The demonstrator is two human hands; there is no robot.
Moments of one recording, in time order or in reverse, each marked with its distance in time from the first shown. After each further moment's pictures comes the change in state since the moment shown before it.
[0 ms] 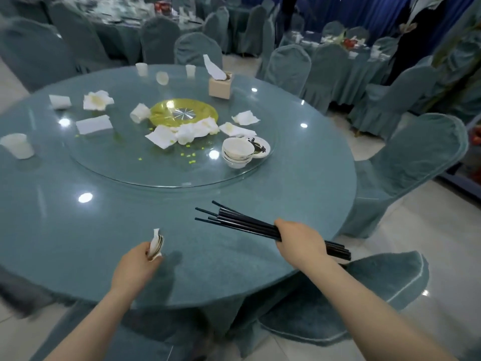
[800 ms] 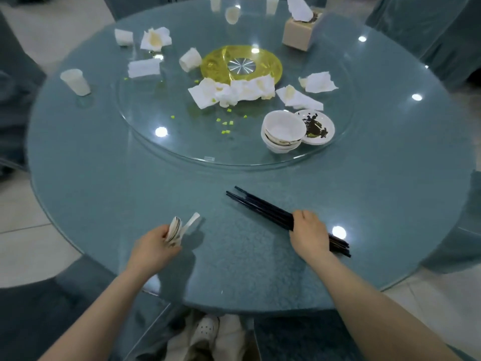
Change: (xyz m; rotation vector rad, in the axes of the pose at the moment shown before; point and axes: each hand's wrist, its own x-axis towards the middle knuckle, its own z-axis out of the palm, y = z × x) left_hand 0.010 0.061 0.059 0.012 0.000 -0.305; right_hand 0.175 0.072 0.121 0.068 -0.106 -0.194
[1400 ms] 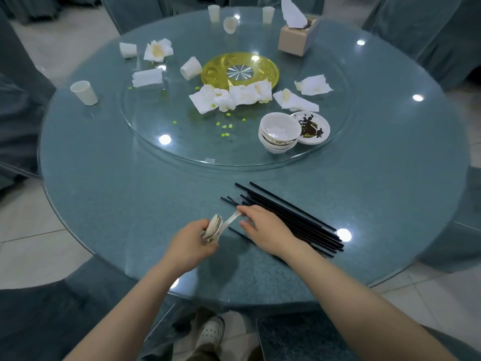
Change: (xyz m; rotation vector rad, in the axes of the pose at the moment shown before) left_hand -0.034 0.068 0.009 -0.030 -0.096 0.273; right_hand -0.021 -0.080 -0.044 0.485 -0.138 -0.411
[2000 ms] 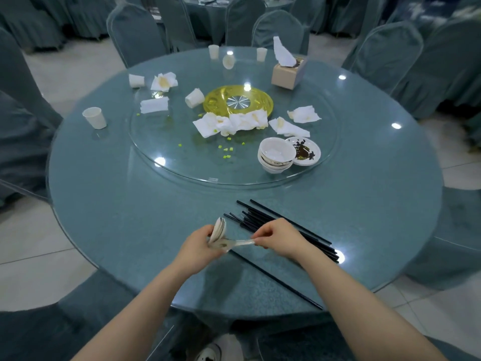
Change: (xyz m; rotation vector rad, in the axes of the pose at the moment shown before) left_hand 0.001 0.007 -0.014 -0.292 -0.025 0.018; right_hand -0.026 -0.025 -0.040 0.270 -0.025 0.318
